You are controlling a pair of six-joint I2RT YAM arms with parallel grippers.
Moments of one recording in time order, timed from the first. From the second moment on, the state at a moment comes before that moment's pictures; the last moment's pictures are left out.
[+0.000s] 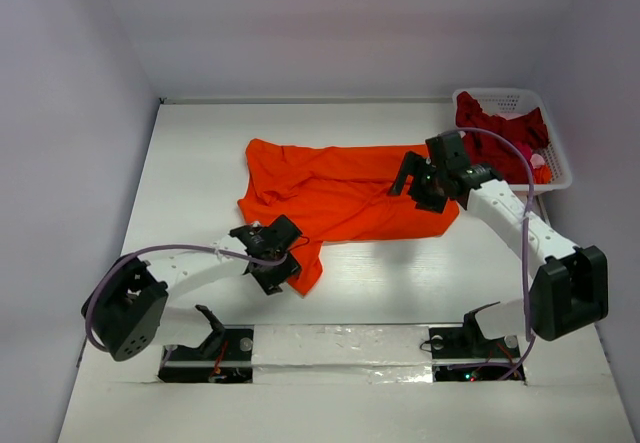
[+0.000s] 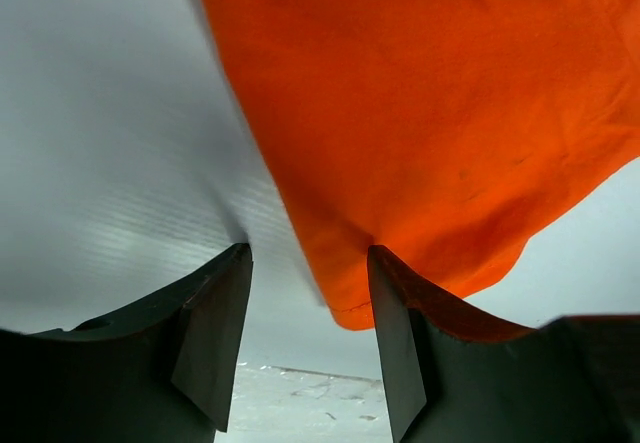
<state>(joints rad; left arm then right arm) -0.80 1.28 0.64 -0.71 -0.11 -1.43 0.34 1.38 1.10 -0.64 -0.06 0.69</state>
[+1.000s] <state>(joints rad) -0.79 1.31 0.70 -0.68 -0.12 -1.41 0.34 1.38 1.04 -0.58 -0.07 0.79</state>
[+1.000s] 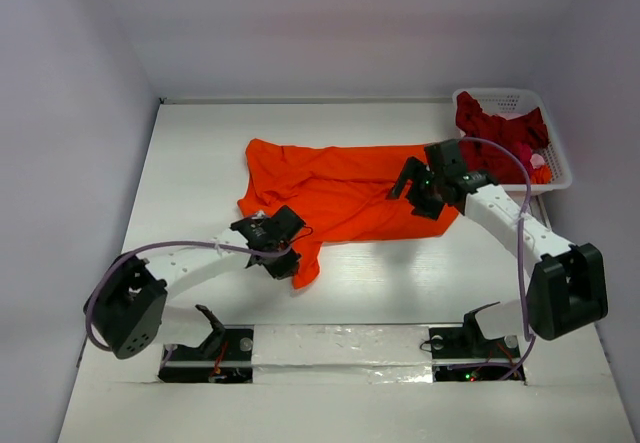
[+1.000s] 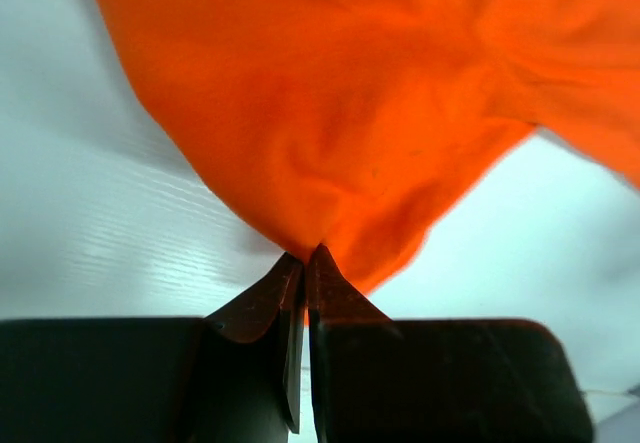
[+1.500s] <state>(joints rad) -0.71 1.24 0.74 -0.75 -0.13 -1.37 0.20 1.43 0.91 -0.49 -0.05 0.89</state>
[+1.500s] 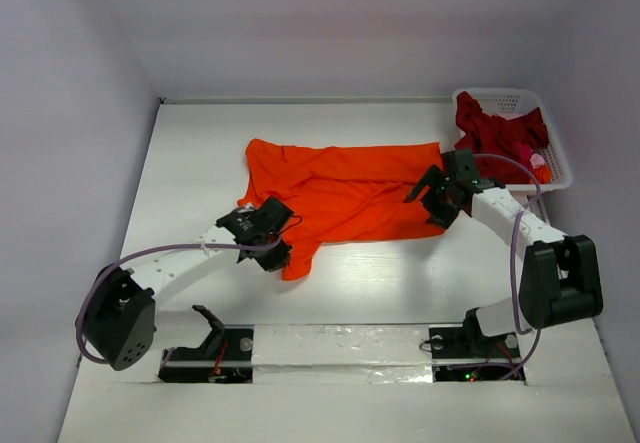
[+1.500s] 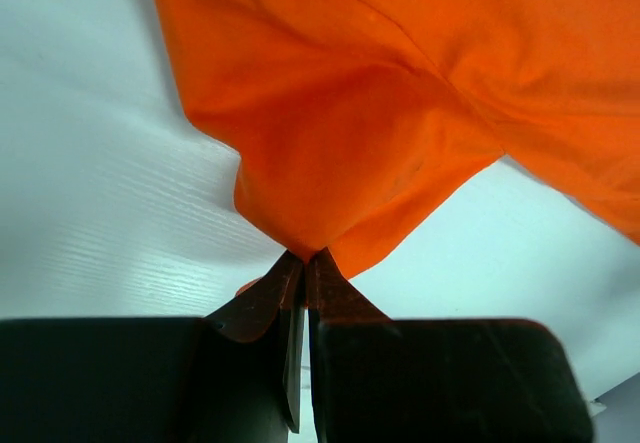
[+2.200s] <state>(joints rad) -0.52 1.19 0.80 -0.81 -0.14 -1.21 0.02 1.26 0.82 -0.50 0.02 0.91</state>
